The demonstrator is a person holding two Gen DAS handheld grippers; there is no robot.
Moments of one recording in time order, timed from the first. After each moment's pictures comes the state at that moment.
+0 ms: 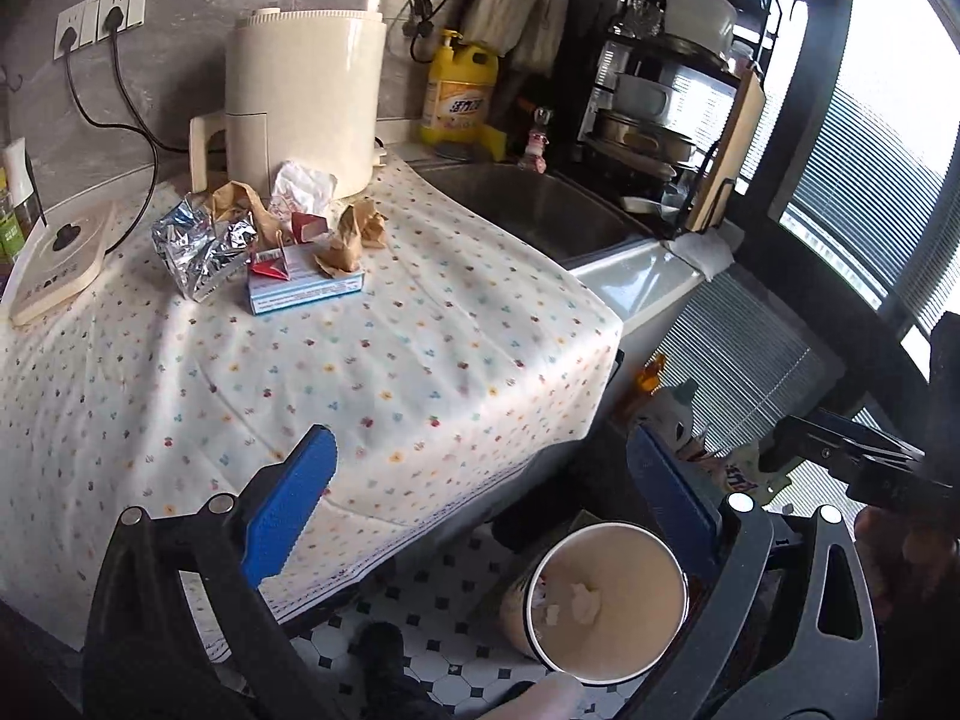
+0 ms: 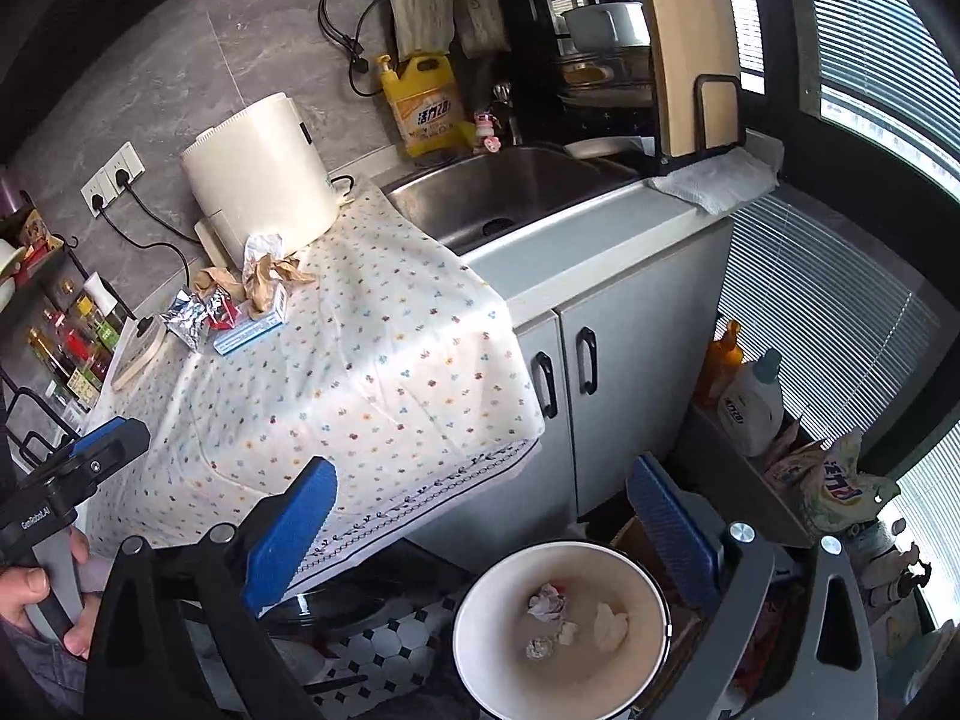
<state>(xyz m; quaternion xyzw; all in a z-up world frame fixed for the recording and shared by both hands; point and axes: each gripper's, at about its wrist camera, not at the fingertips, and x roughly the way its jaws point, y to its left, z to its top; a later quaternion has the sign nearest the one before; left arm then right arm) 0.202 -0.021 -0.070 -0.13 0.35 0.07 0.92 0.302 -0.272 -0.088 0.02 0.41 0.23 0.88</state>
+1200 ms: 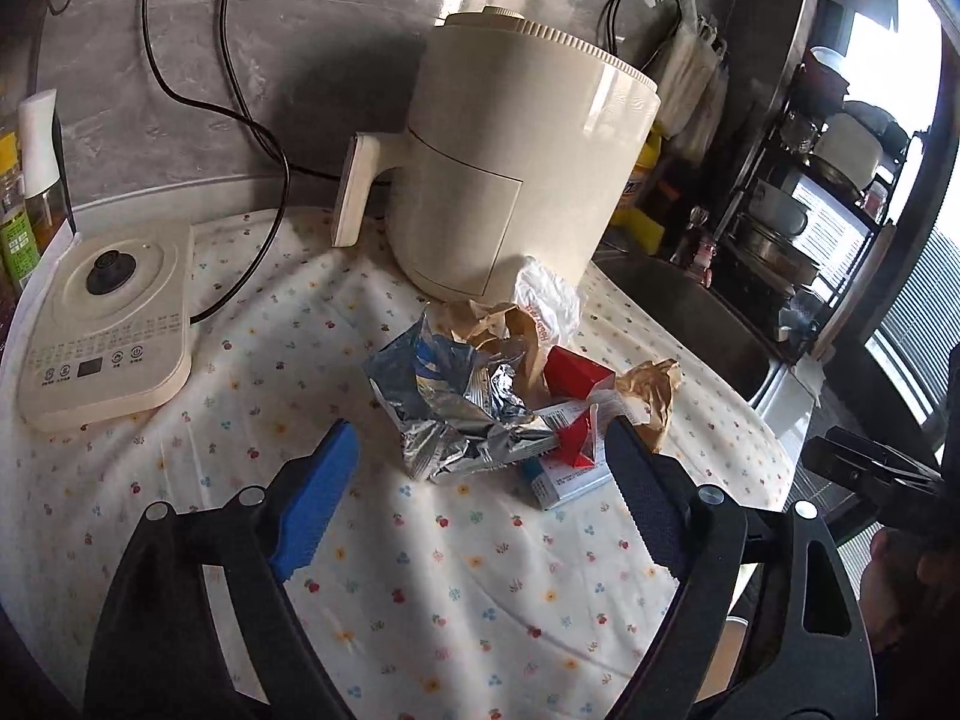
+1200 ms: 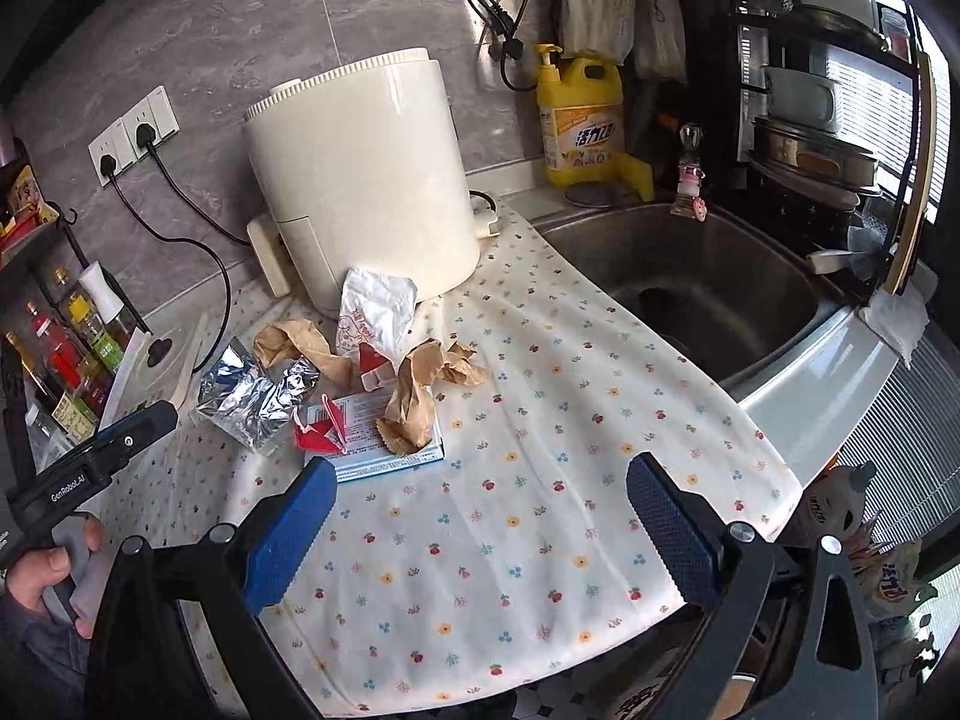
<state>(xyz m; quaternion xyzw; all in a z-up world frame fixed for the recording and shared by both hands) 0.258 0.236 -0.081 -0.18 0.31 0.10 0.93 0.373 -0.006 -0.071 -0.02 0.39 0.26 0.88</state>
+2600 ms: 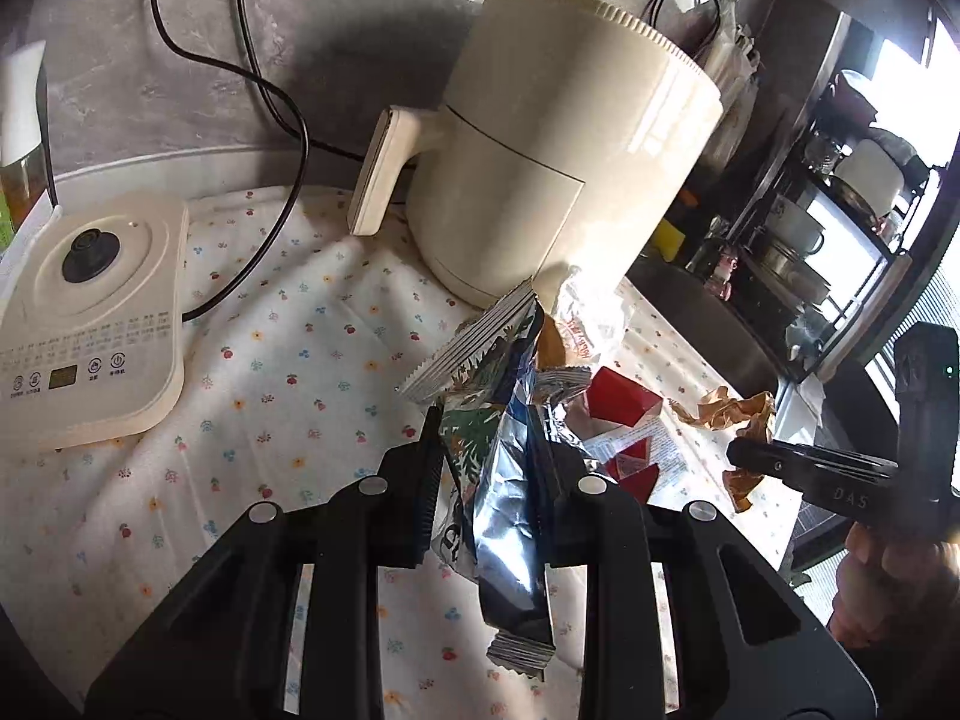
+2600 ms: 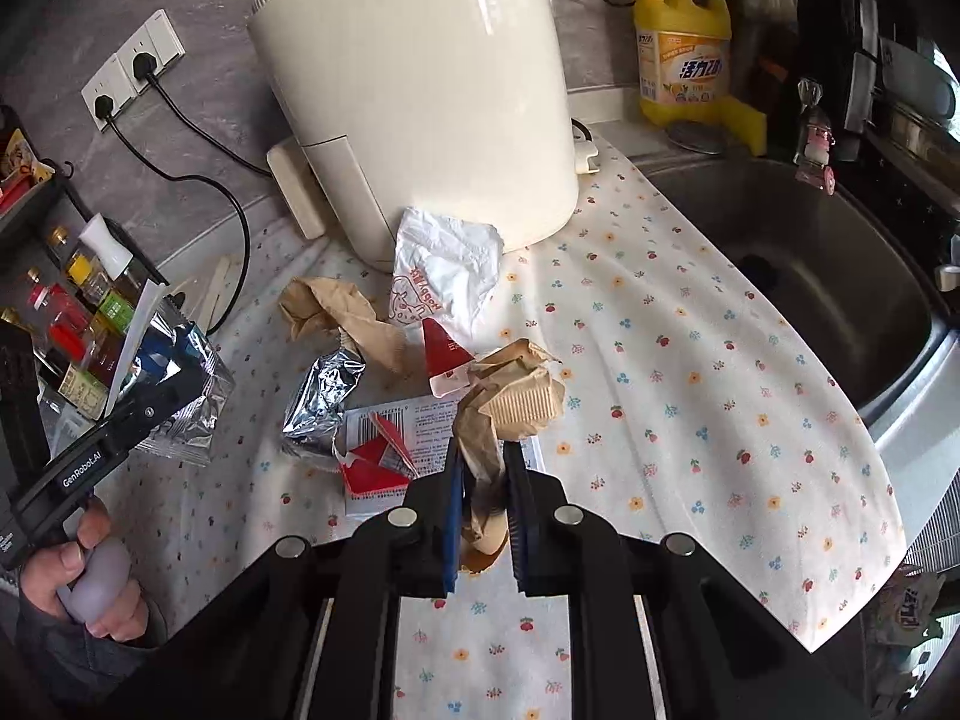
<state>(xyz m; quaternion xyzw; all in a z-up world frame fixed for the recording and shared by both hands) 0.279 0.275 -0.099 -0.22 0.32 0.08 0.92 0.414 0.069 -0.099 -0.05 0.46 0.32 0.83</state>
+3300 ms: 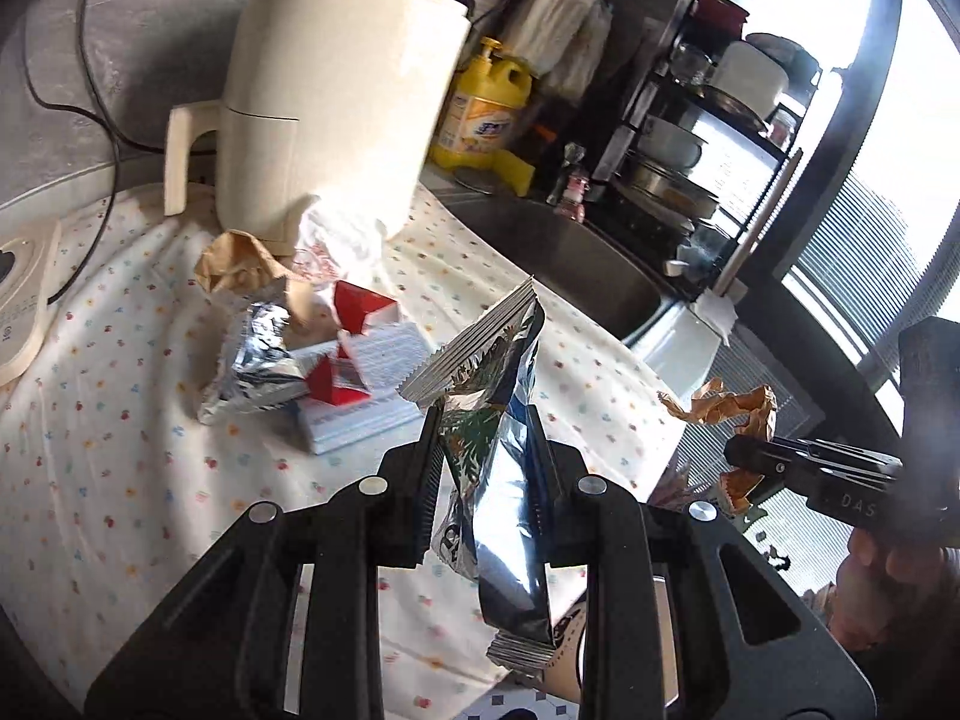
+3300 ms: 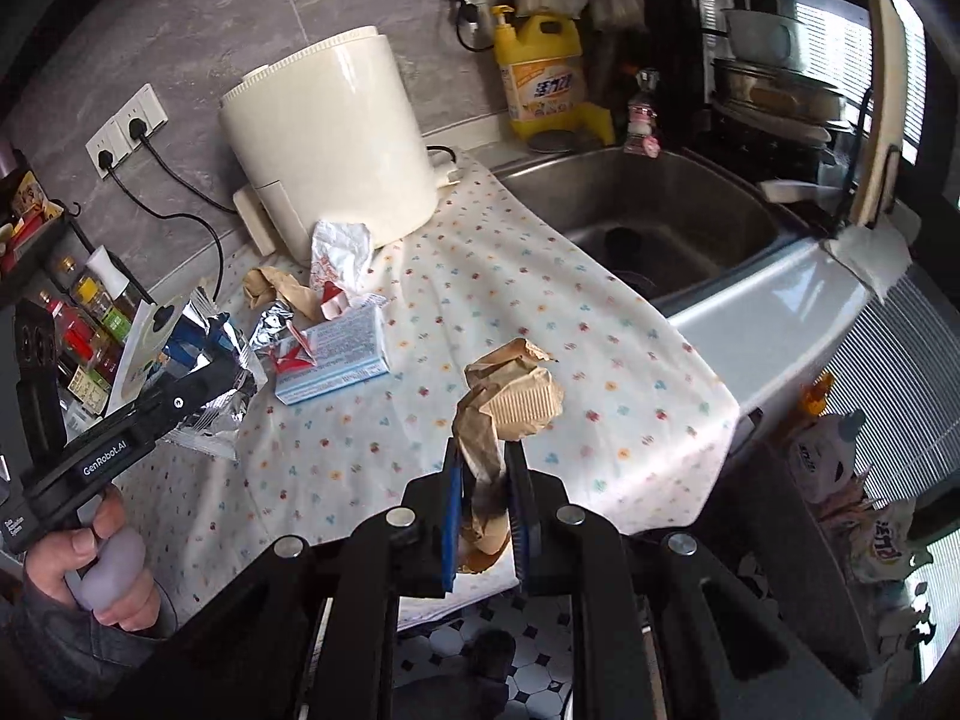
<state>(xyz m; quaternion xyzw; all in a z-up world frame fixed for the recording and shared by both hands) 0.282 0.116 -0.081 -0.18 0.34 -0.02 0.92 0.355 -0.111 -0.077 -0.01 0.45 0.25 0.86</state>
